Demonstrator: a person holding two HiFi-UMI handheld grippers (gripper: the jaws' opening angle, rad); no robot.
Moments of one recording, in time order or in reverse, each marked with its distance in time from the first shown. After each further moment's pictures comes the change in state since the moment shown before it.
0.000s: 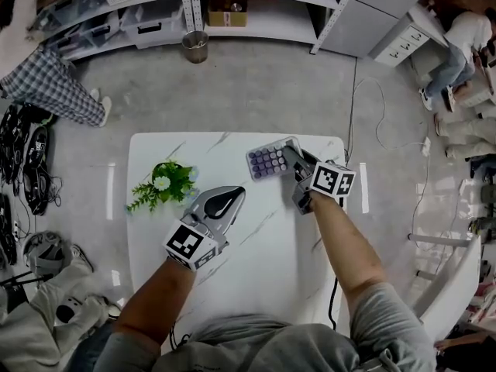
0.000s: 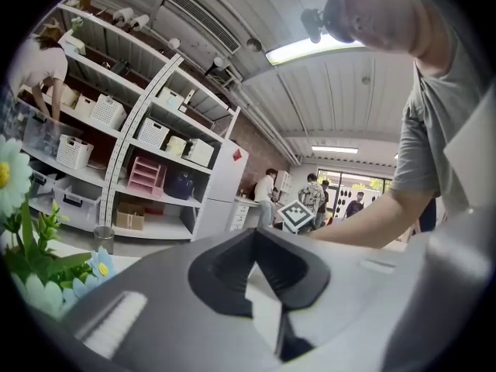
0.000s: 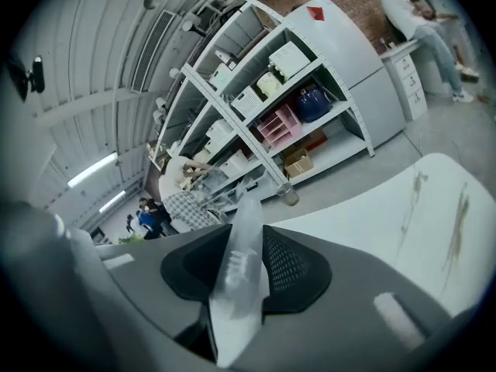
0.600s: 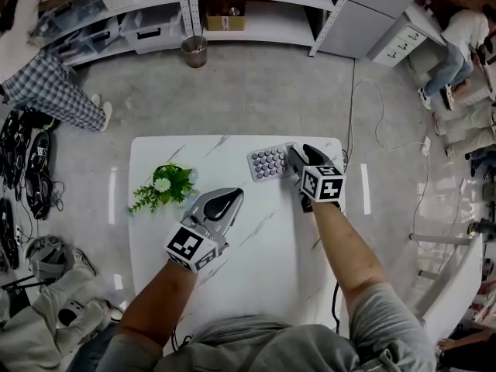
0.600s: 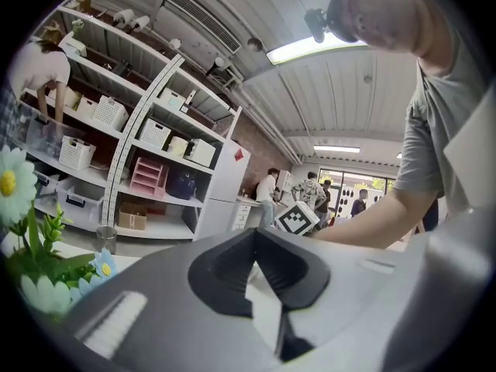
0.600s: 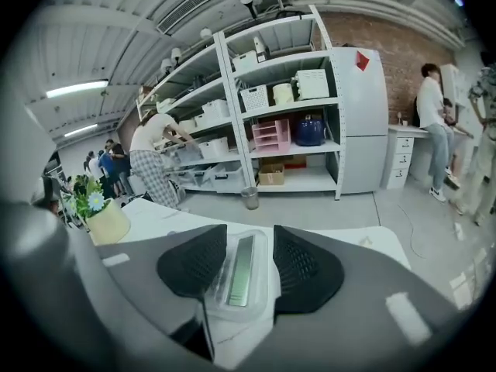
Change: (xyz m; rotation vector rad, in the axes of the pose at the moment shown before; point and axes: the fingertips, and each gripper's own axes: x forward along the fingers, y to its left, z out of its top) left arm -0.002 0.000 0.000 -0.004 0.002 0.017; right arm -0.014 -0.031 0.008 -0.386 0.040 -0.330
